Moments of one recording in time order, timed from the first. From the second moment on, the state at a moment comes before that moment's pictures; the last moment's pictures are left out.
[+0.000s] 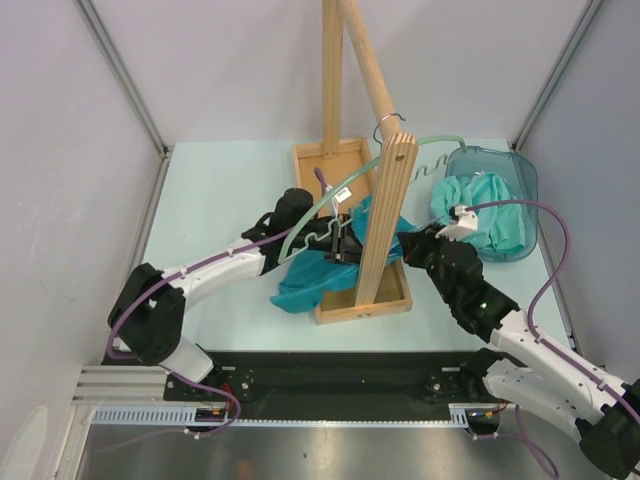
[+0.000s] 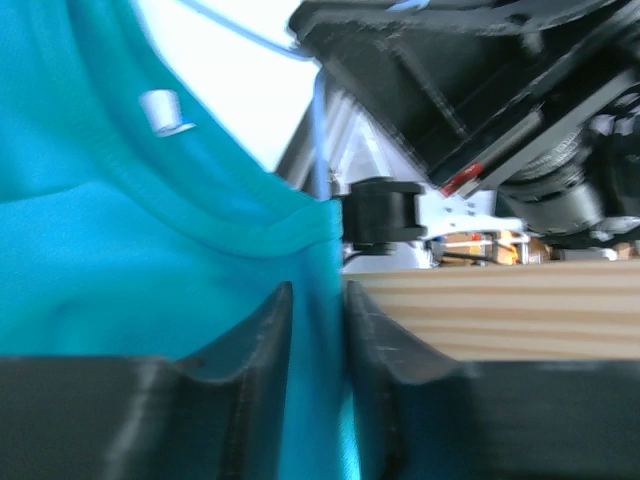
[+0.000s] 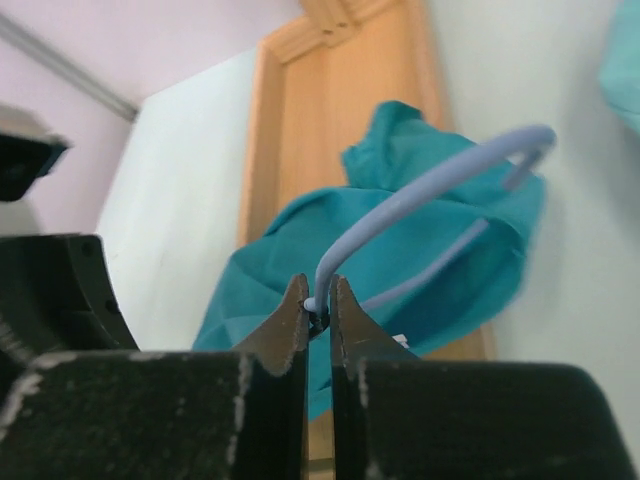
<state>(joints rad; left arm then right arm) -0.71 1.53 1.01 0.14 0.82 -0.86 0.67 0.80 0.57 0.06 0.37 0.64</state>
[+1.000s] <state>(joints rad) -0.74 1.16 0.89 -0.30 0.60 -0.47 0.64 1.06 0.90 -0.39 0.56 0.86</state>
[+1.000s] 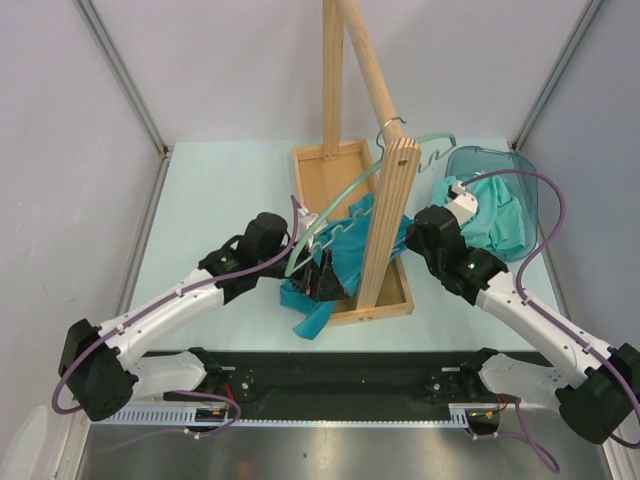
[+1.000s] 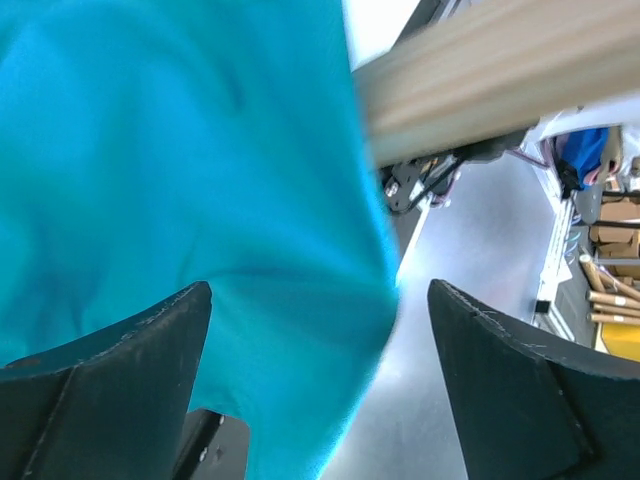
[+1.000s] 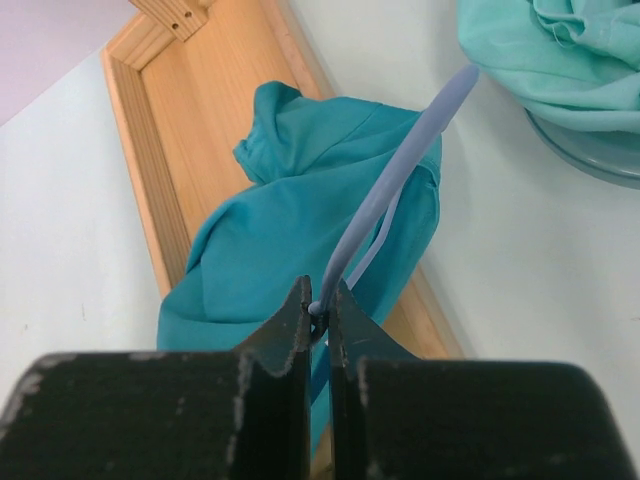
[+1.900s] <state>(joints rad) -0.65 0.71 0.70 -0.45 0.22 -0.57 0.35 1.04 0.92 -0.36 0.38 0.96</state>
